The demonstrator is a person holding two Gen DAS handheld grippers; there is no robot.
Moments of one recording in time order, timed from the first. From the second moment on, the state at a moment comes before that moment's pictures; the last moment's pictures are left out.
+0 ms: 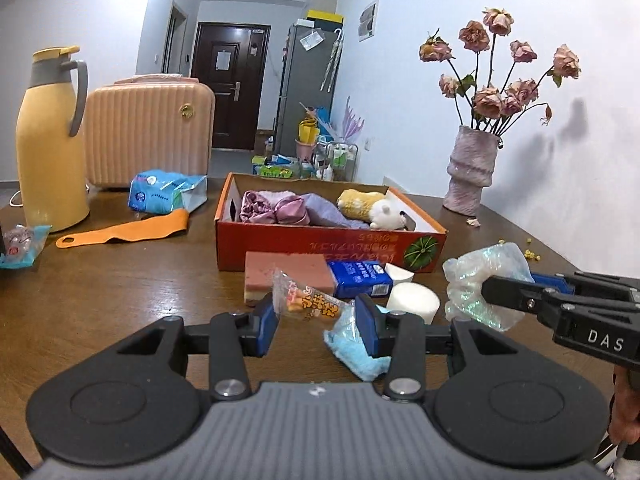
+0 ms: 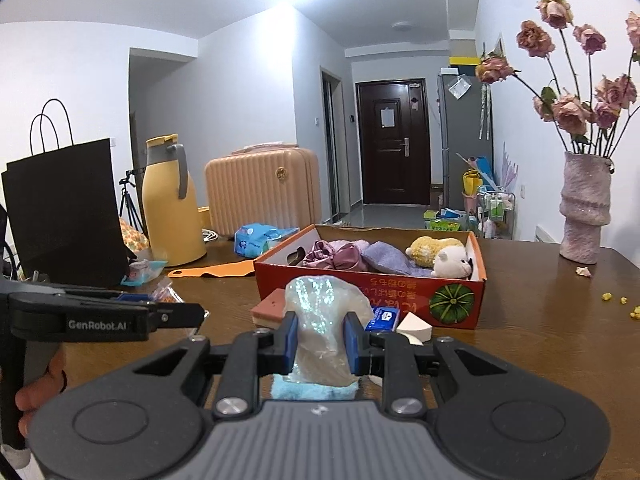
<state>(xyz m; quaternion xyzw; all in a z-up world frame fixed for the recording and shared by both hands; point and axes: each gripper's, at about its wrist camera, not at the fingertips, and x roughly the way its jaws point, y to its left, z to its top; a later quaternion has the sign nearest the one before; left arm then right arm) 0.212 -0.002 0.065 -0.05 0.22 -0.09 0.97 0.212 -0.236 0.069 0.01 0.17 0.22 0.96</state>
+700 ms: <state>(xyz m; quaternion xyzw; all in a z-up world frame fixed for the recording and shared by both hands) 0.468 0.015 0.067 -0.06 0.29 -0.10 0.95 0.471 -0.201 0.072 0.11 0.29 0.26 0.92</state>
